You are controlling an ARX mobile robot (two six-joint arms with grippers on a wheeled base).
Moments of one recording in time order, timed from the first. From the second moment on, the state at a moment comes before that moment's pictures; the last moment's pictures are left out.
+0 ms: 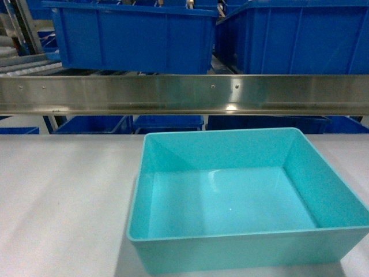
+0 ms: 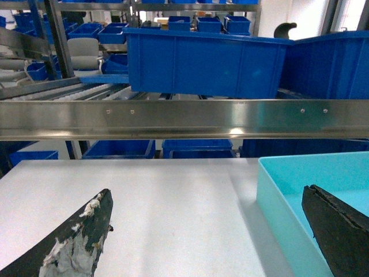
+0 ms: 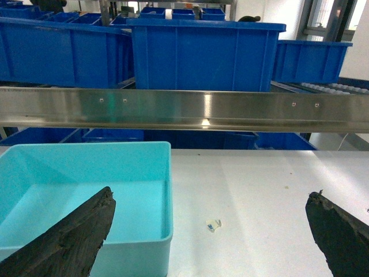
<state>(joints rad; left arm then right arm) 0.00 0.01 0.01 0.00 0.00 -0.01 0.00 0.00 0.01 0.00 0.00 0.00</state>
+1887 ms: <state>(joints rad) -0.42 1.17 0.30 0.66 -0.38 -0.11 -0.08 1.36 0.31 0.78 -0.17 0.09</state>
